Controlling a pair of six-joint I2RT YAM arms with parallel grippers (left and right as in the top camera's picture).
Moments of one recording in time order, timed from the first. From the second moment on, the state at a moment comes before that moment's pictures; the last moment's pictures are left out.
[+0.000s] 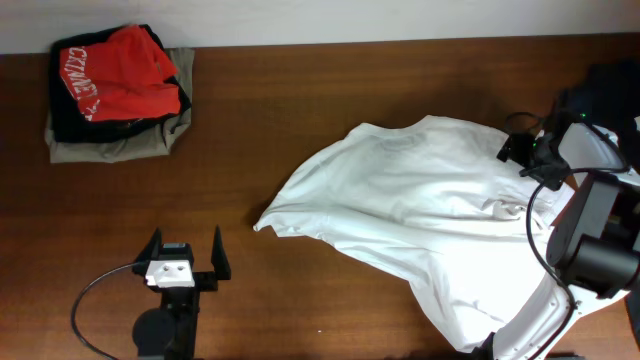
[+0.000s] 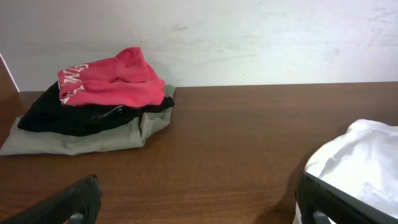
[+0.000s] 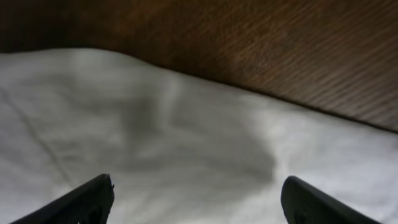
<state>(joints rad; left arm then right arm) -0.02 0.01 0.01 -0.08 -0.02 0.01 -0.38 2.10 1.47 -0.72 -0.01 0.25</state>
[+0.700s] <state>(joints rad) -0.02 0.01 0.01 -0.08 -0.02 0.01 0.07 2.29 1.54 -0.11 -0.14 0.49</state>
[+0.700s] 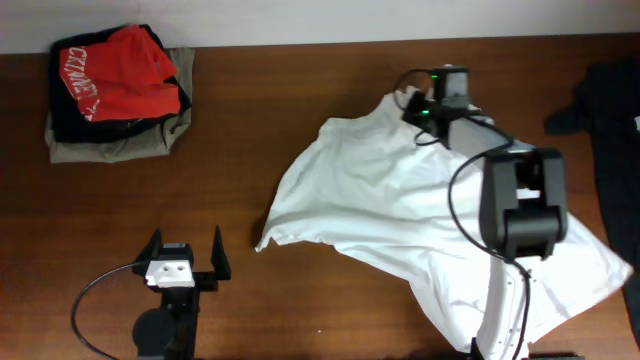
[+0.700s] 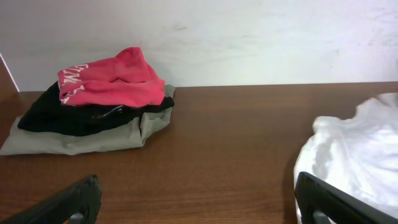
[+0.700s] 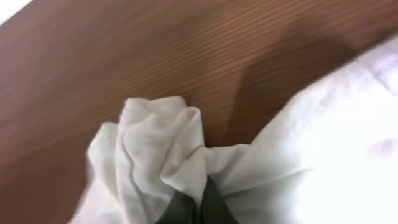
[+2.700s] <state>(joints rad) -0.02 0.07 0.02 0.09 0.31 -0.02 -0.08 1.95 1.79 -1.44 -0.11 0.19</state>
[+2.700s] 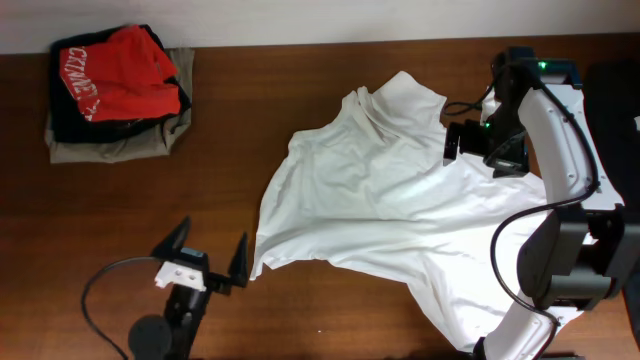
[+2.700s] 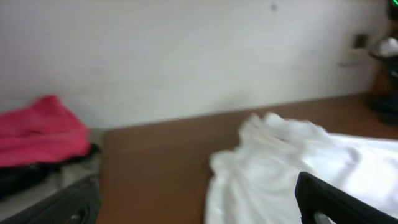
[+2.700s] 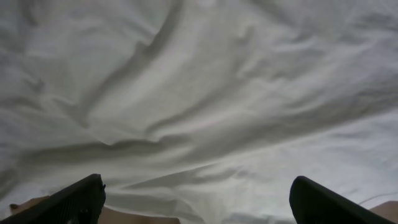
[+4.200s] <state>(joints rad) -0.32 1.71 0.97 -0.83 0.05 -0.48 -0.08 1.95 1.78 -1.43 -0.12 0.19</state>
